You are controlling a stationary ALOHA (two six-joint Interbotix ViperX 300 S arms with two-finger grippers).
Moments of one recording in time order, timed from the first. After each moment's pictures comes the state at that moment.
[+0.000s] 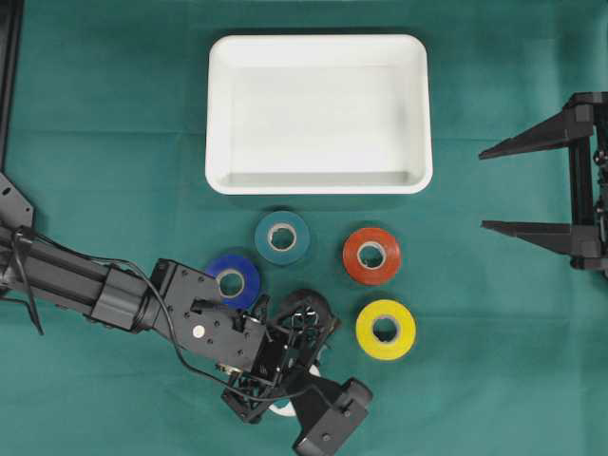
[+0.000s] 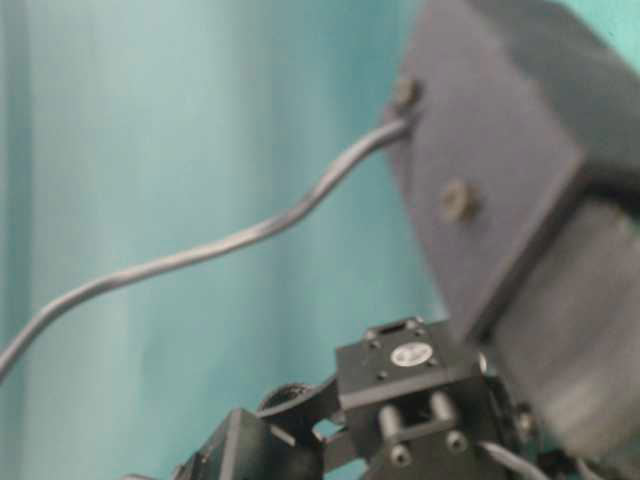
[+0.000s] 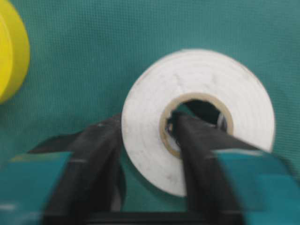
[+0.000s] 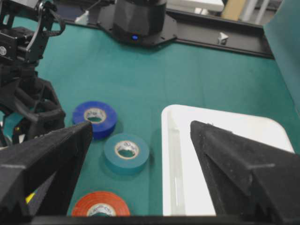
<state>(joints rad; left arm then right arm) -0.32 0.38 0.19 0.01 0.62 0.40 -0.01 -0.86 1.09 -0.02 -0.10 0.00</state>
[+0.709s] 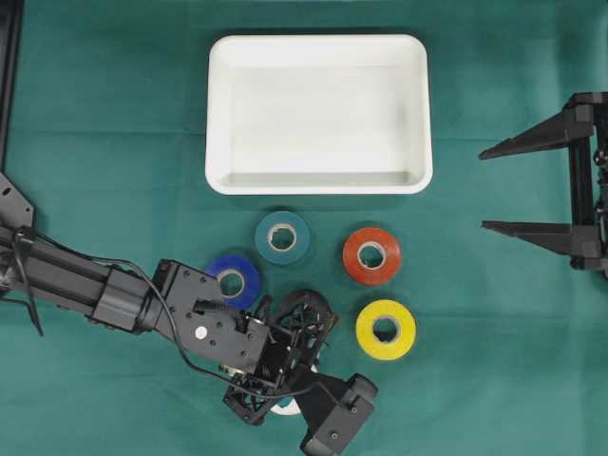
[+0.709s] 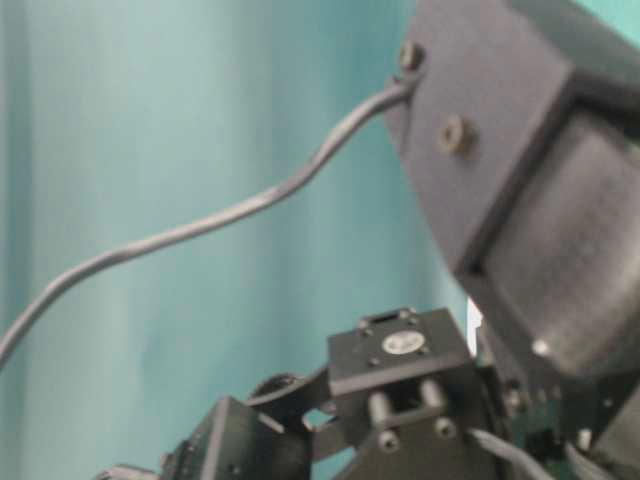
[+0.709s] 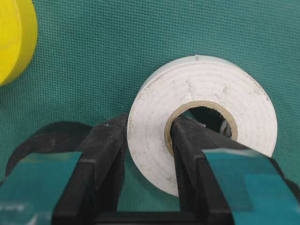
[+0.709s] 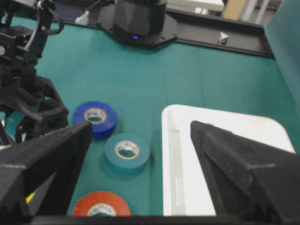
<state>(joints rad) -0.32 0.37 0.17 0.01 0.67 0.36 -0.01 -0.86 1.09 -0.02 -0.10 0.01</state>
